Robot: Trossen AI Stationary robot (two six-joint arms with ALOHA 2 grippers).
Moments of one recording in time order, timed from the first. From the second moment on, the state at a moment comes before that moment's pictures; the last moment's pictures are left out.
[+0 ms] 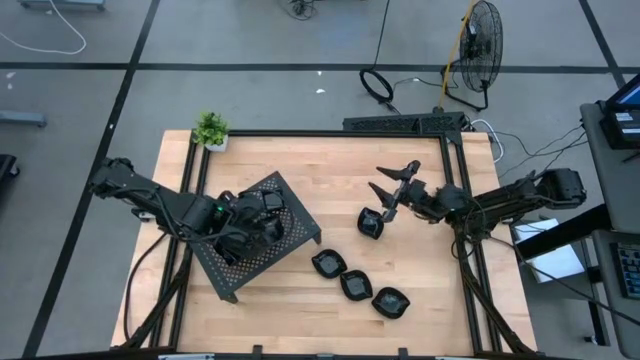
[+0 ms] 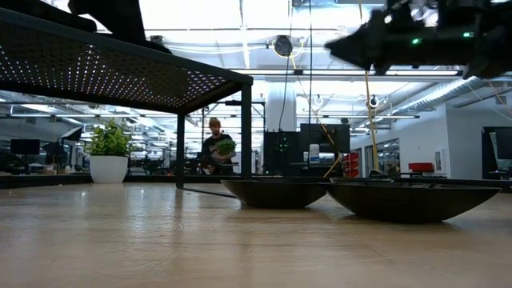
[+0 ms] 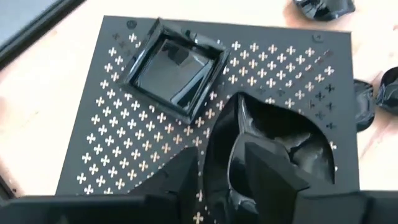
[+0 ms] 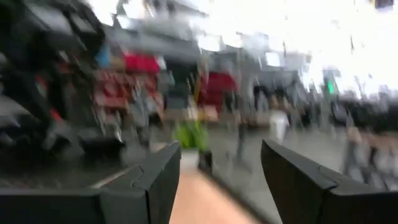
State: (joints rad) left arm -0.40 1.39 1.33 -1.24 -0.52 -1.09; right arm 0.00 1.18 0.23 1.25 0.44 -0.23
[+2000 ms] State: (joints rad) left arm -0.39 1.39 1.33 -1.13 -0.64 -1.00; right arm -0.11 1.22 0.28 0.25 0.11 0.37
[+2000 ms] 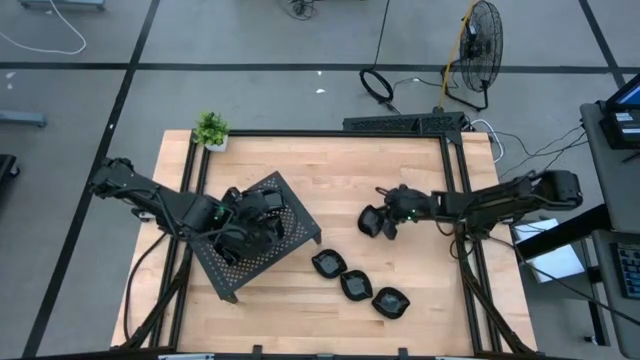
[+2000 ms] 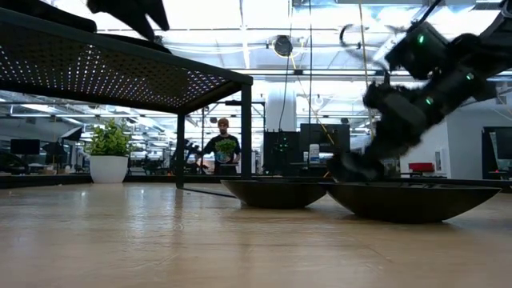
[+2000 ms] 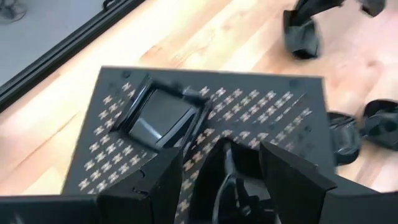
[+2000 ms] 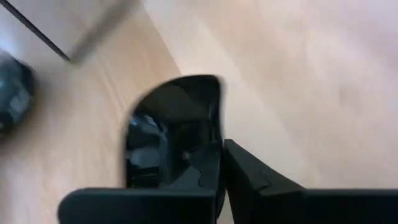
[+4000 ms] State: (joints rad) left arm -0.24 1.64 1.33 -0.18 -0.78 -0.04; right arm 0.06 1.38 0.32 1.32 0.39 -0.58
